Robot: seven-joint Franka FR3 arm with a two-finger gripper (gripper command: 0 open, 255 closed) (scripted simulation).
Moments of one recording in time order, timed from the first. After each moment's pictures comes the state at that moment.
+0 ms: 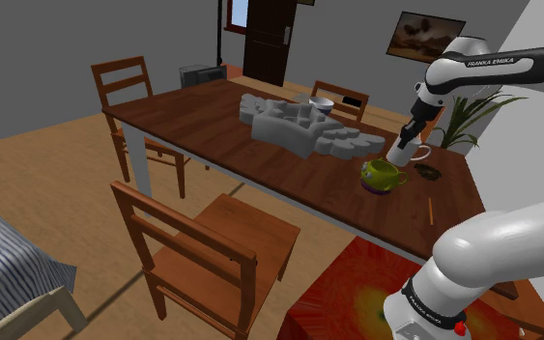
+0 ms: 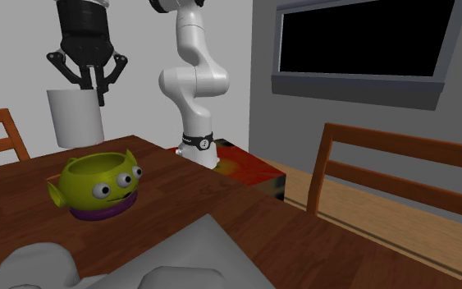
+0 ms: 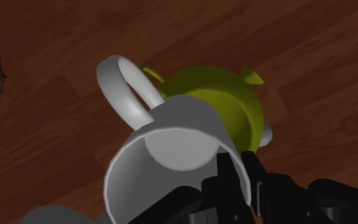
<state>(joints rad) -0.32 -0.53 -0.49 -2.39 -0.23 2.00 -0.52</state>
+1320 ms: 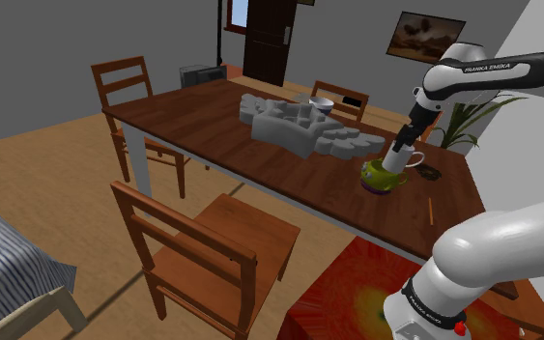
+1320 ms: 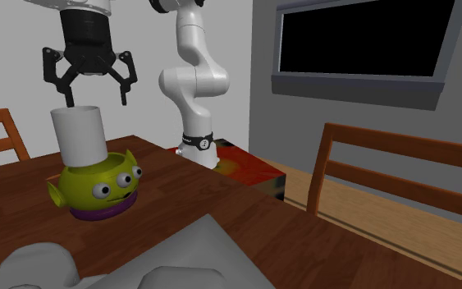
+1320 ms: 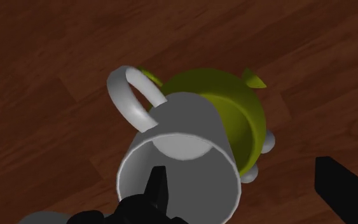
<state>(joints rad) -0.32 -0.53 -0.49 -2.43 -0.24 2.04 -0.52</state>
